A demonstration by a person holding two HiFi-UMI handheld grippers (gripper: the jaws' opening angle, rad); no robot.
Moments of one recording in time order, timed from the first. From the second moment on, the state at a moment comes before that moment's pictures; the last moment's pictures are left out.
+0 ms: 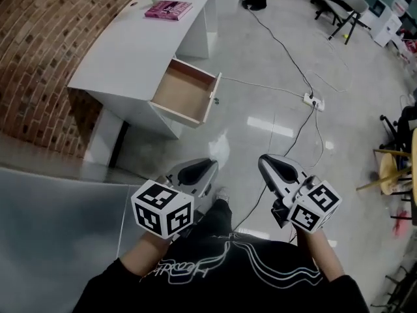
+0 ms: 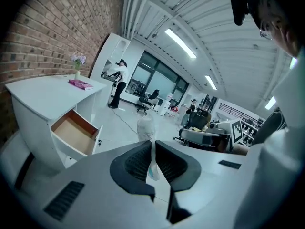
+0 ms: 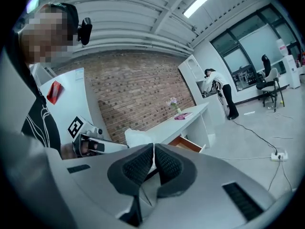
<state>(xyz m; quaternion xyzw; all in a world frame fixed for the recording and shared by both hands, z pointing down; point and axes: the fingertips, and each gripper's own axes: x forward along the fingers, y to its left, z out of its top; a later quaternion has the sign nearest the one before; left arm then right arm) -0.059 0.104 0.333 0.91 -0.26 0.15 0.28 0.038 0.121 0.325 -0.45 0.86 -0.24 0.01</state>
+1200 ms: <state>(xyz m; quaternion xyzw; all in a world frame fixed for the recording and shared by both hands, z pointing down) -0.057 -0.269 0.517 0.80 -0.38 0.20 0.41 0.060 -0.245 0.466 -0.38 0.87 -0.32 -0.08</state>
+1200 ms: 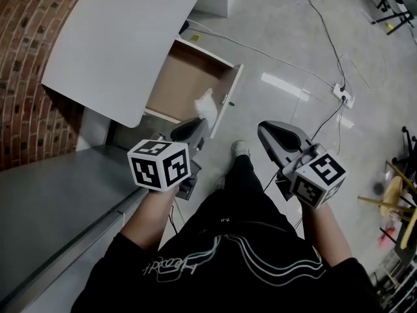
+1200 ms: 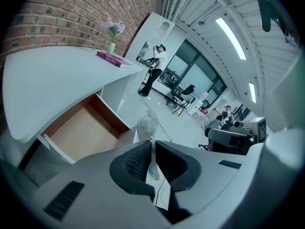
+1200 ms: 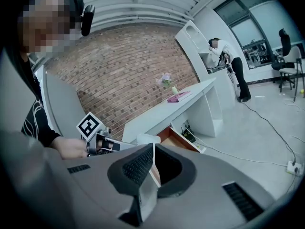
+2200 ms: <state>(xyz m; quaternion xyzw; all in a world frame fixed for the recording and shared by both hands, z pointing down) -0.054 -0.422 0.709 0.73 -0.46 0.22 0.46 0.075 -0.377 0.589 -0.29 0.87 -0.38 -0.12</state>
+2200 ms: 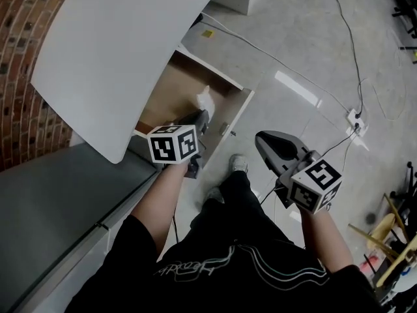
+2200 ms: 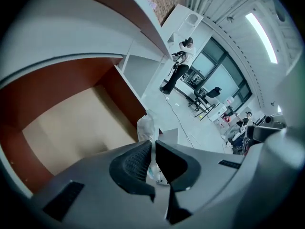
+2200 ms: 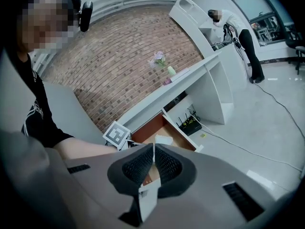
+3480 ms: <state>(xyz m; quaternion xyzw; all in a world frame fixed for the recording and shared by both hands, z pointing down) -0.100 -0.463 0.824 0.64 -0.54 0.18 0.51 0.087 -0.408 0.664 -0.28 0.86 -0.42 -0.11</state>
